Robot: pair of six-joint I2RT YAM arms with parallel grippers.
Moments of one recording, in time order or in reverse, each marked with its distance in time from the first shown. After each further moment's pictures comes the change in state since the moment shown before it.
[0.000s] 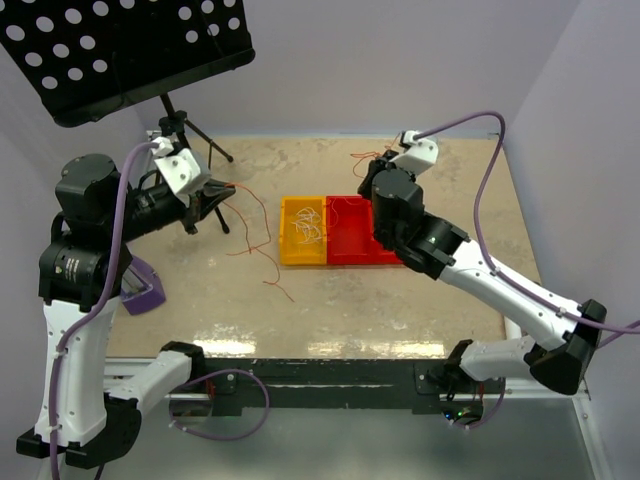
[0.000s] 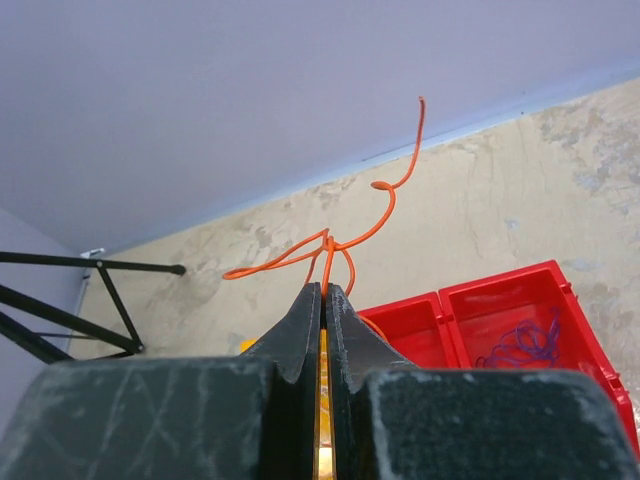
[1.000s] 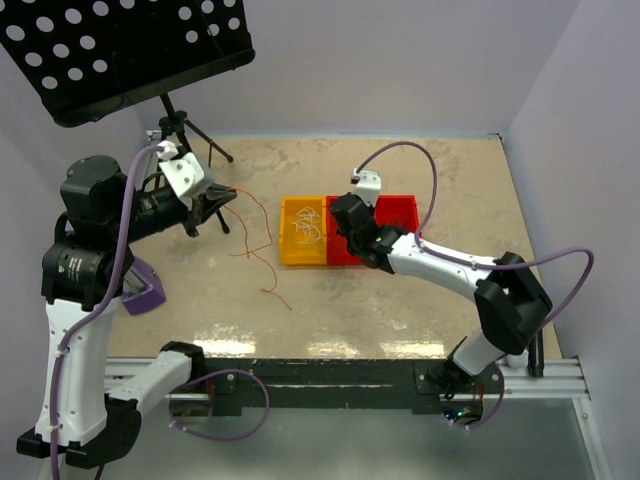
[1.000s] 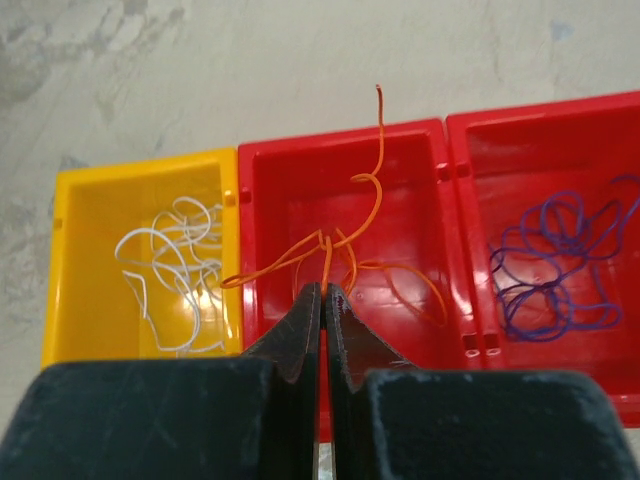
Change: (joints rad) left arm 0.000 -0.006 -0.023 -0.017 0.008 0.024; right arm -0.080 0.300 -0.225 0.076 -0.225 0.076
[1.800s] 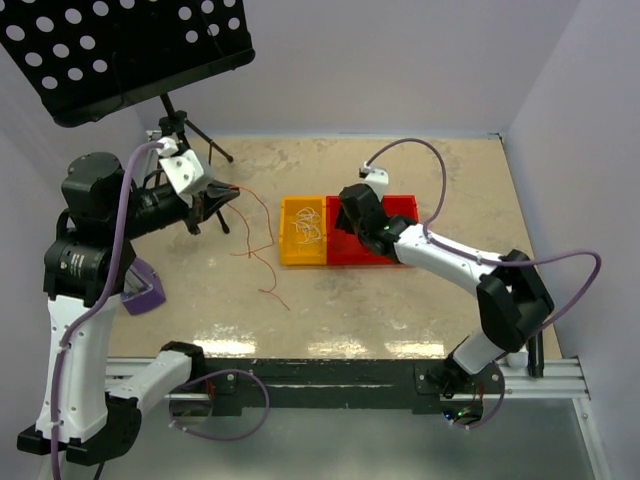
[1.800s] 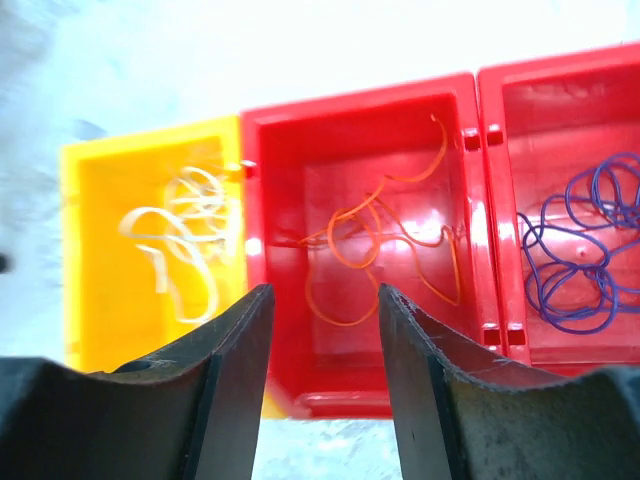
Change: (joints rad) left arm 0.000 0.008 0.000 0.016 0.027 -0.010; right arm -0.087 0.045 0.027 -0.092 -0.227 0.095
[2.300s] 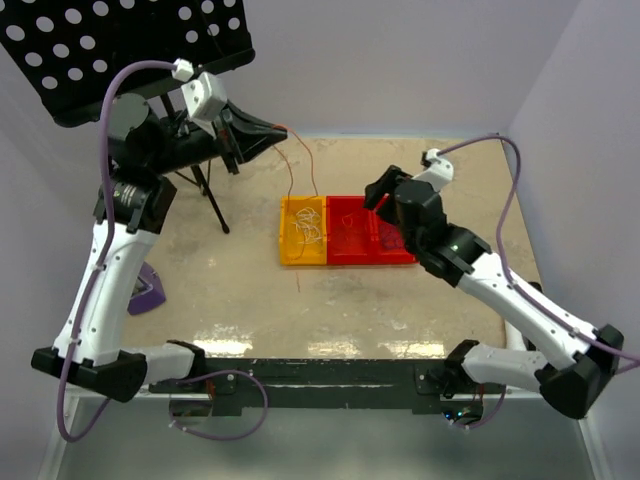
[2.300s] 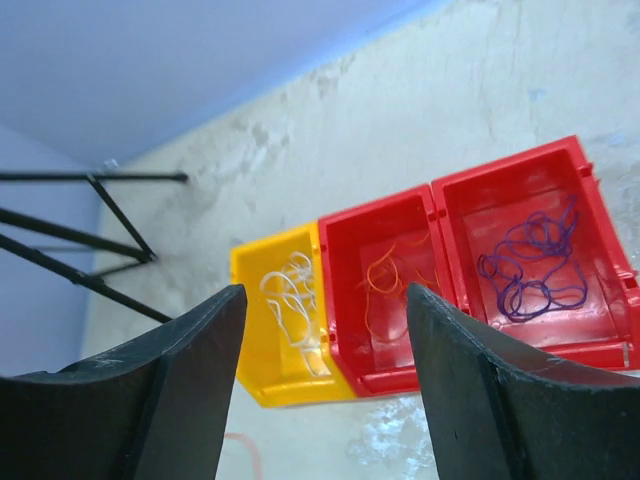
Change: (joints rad) left arm -0.099 0.269 0.089 0.555 0.151 -0.399; right arm 0.001 -0.425 0.011 -0.143 0.087 0.072
